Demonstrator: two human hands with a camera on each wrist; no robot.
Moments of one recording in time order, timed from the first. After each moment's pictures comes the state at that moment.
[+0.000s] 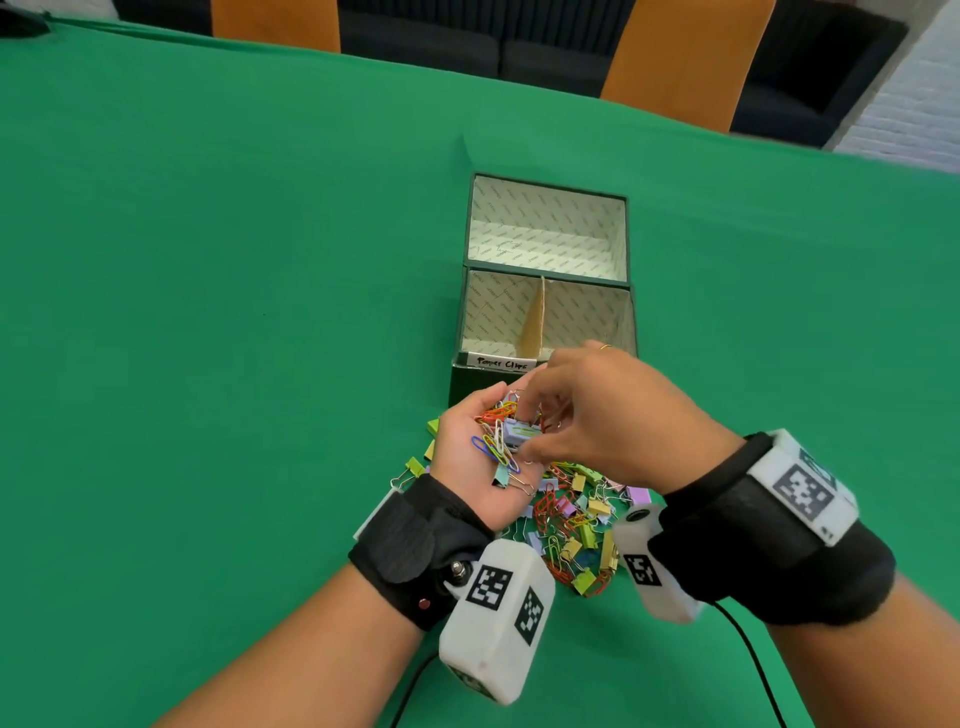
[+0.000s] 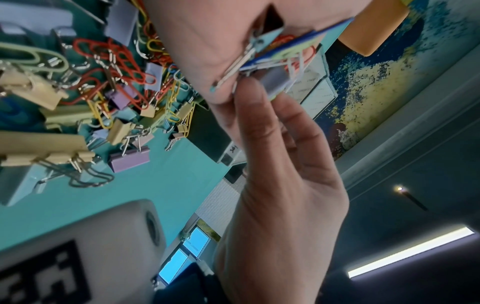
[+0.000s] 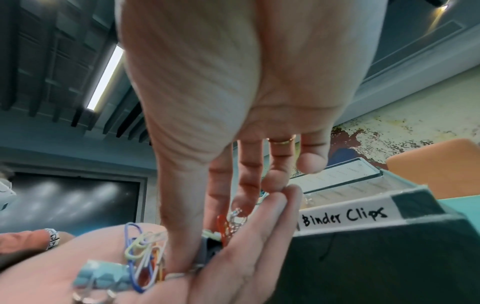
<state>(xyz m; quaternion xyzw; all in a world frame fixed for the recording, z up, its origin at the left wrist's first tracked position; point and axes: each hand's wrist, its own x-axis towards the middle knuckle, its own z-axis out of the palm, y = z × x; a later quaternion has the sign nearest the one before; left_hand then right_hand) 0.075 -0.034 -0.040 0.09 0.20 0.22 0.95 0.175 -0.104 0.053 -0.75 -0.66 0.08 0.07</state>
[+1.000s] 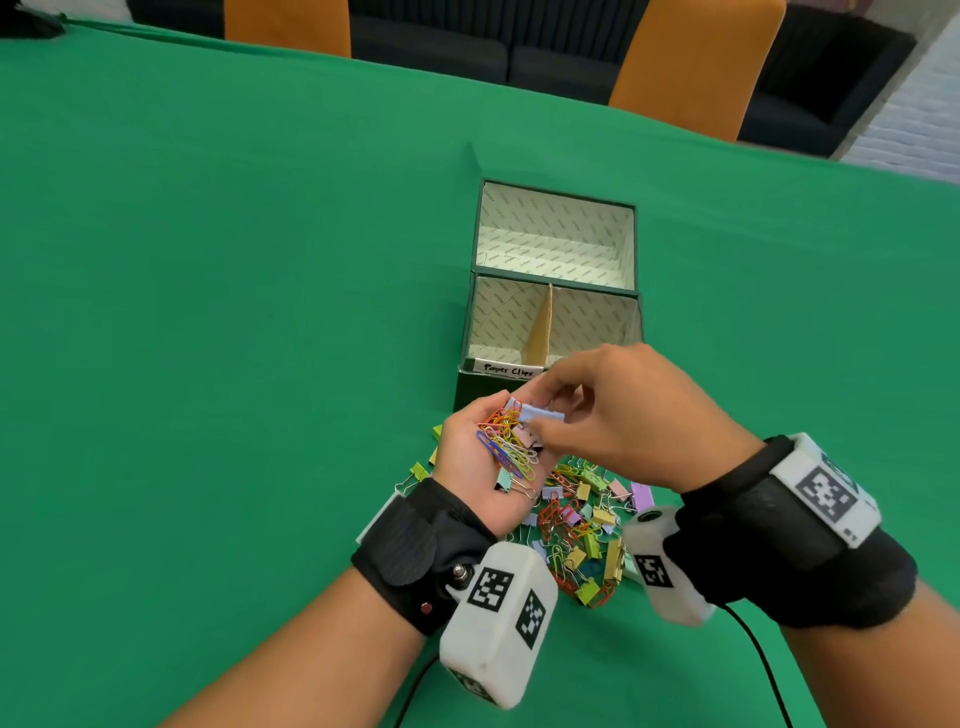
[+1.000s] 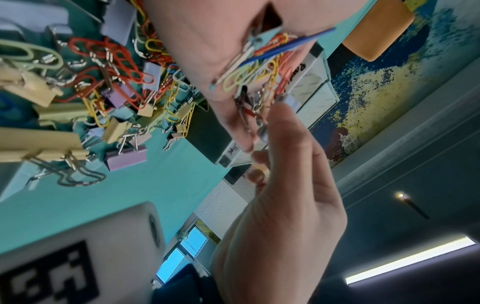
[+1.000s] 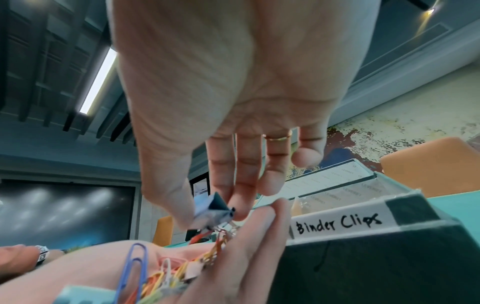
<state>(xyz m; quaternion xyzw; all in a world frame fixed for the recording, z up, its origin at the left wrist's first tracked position) 0.075 -0.037 -0.031 0.09 0.20 0.23 0.95 0.181 -0.103 0.058 -0.77 -0.63 0.08 0.12</state>
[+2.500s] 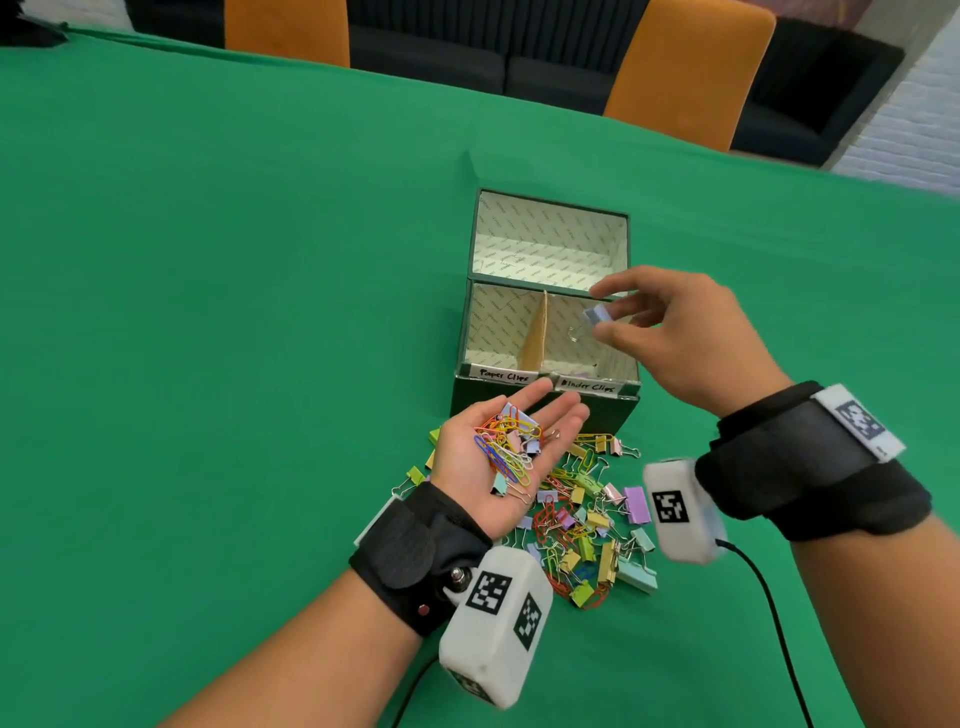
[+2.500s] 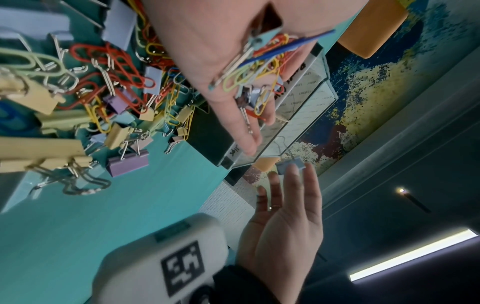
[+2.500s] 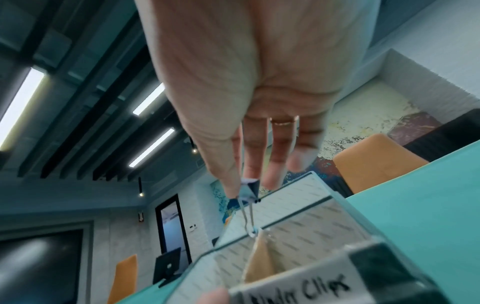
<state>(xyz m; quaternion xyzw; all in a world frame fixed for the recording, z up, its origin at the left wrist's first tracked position) 0.075 -0.038 -0.029 0.01 0.14 0.22 0.97 0.234 -0.090 0.077 -0.79 -0.53 0.06 0.31</state>
